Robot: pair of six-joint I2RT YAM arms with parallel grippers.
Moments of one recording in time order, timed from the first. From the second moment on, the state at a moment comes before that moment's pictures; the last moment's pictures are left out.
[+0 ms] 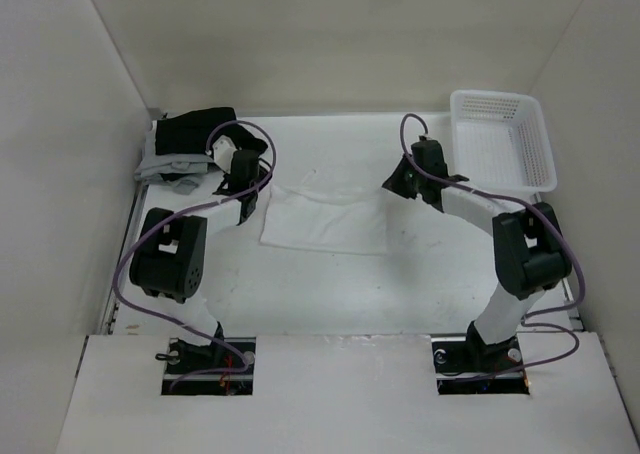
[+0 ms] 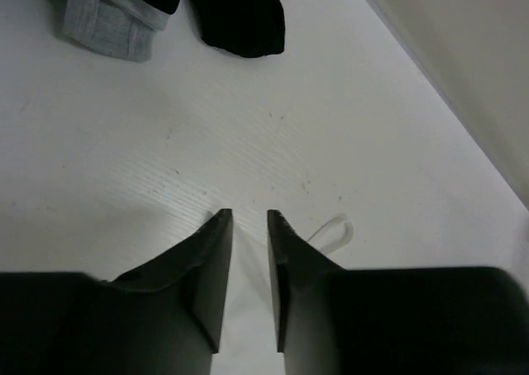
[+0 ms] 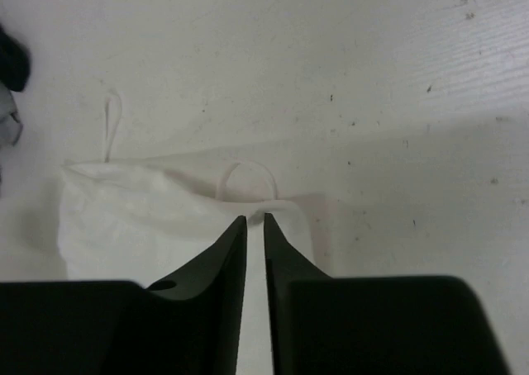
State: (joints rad) left arm -0.26 1.69 0.91 0.29 -0.34 -0.89; right arm 0.31 1.71 1.07 -0.04 -0.07 0.73
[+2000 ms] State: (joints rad) left arm -0.26 1.27 0.26 0.37 -0.10 -0.95; right arm 0.52 1.41 0.50 0.12 0.00 0.83
